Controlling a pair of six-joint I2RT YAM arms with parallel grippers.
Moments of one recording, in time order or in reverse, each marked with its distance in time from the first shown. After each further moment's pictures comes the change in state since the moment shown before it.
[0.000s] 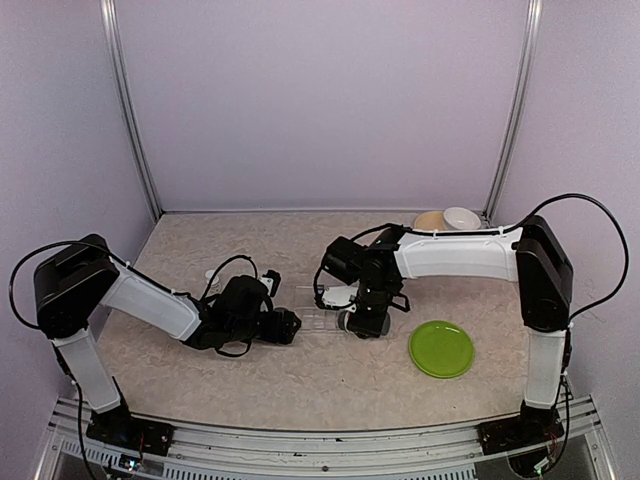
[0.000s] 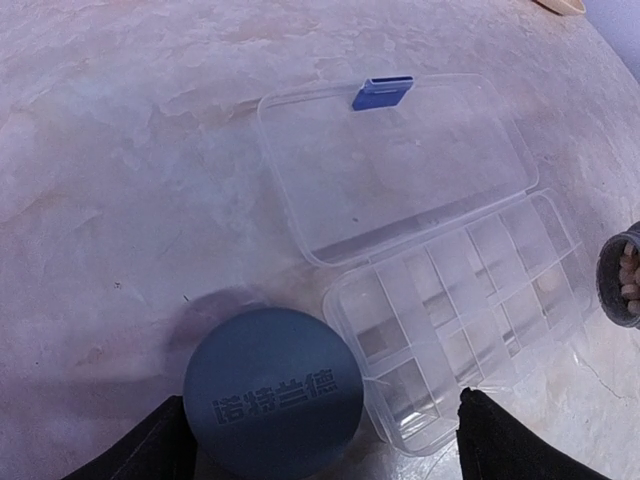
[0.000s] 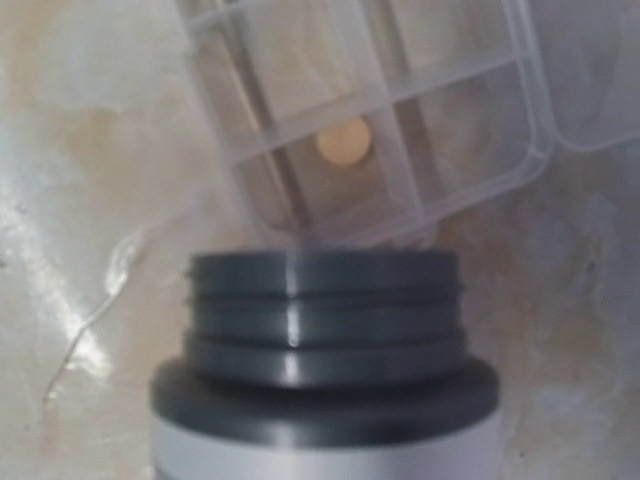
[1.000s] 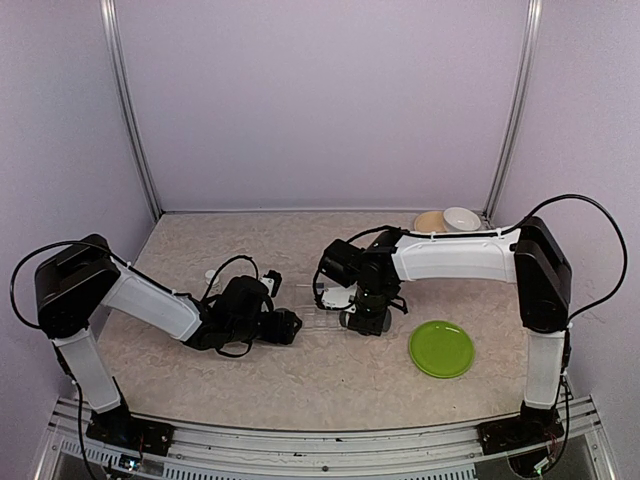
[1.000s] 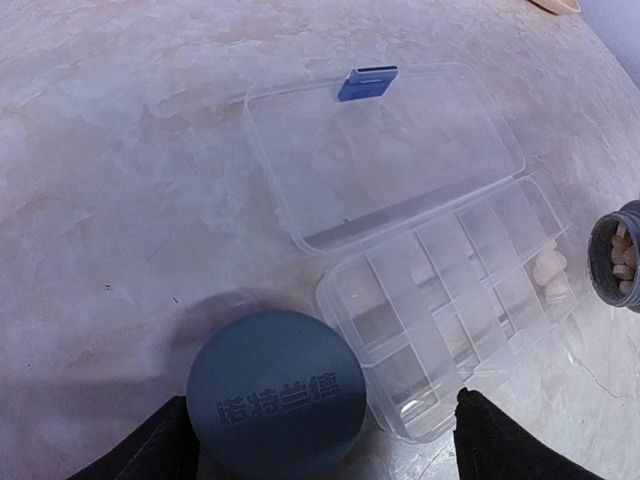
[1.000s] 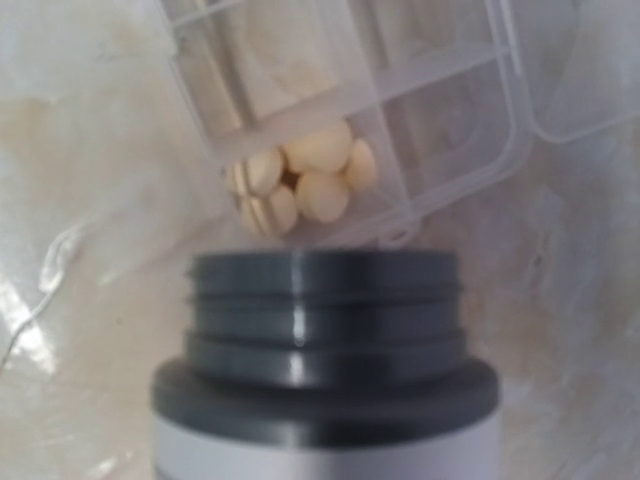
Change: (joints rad) left arm -0.003 0.005 0.000 0.013 0.008 0.000; right arm 0.017 0.006 0.000 0.011 0.091 -0.029
